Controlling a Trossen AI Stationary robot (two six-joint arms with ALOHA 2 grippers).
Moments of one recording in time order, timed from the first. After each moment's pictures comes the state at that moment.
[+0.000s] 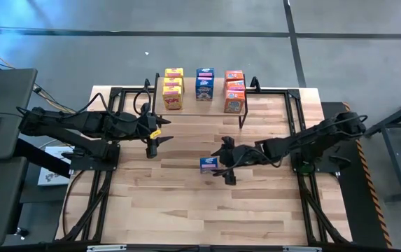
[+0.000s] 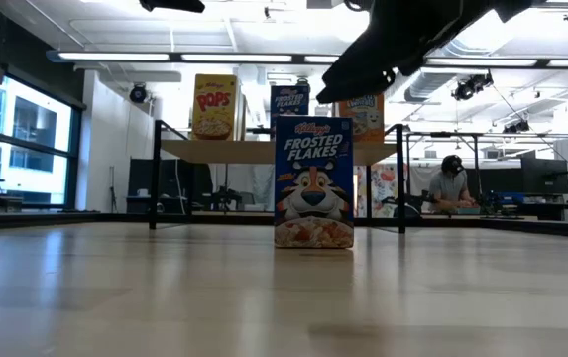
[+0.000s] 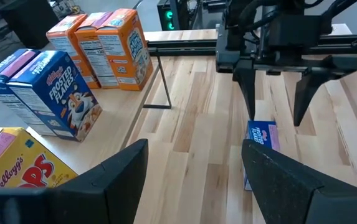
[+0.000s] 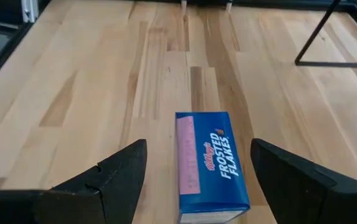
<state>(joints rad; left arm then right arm) -0.14 1.00 1.04 -0.51 -0.39 -0.01 0.23 1.48 0.88 0.02 0.20 0.08</state>
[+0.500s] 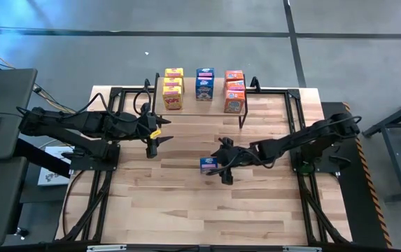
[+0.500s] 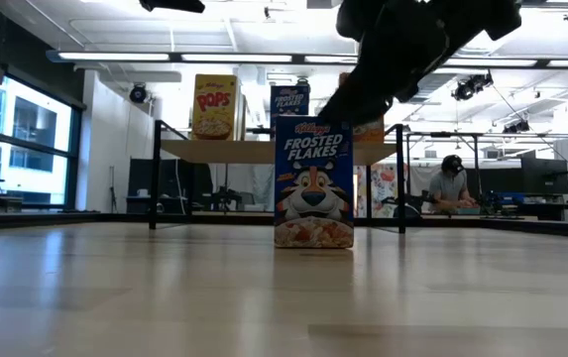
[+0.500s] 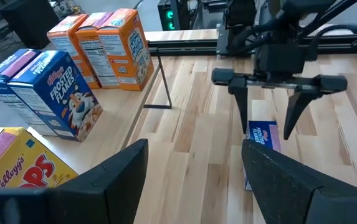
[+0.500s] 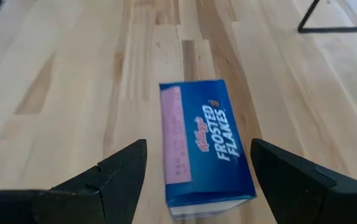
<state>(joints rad) -0.14 1.00 1.04 -0.51 -0.39 -0.01 0.21 1.55 0.88 0.02 0.20 0.13</state>
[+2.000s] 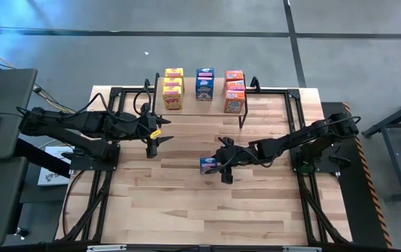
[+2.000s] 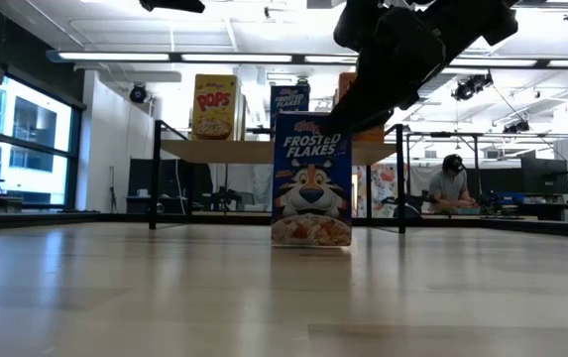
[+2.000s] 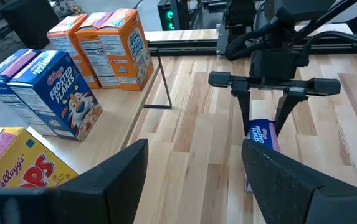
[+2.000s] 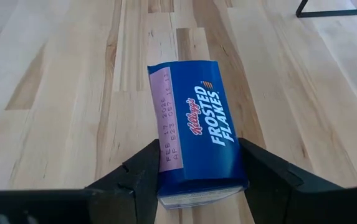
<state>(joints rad) -0.14 1.00 1.04 -0.51 -0.39 -0.01 0.19 1.57 0.88 0.00 0.19 0.16</state>
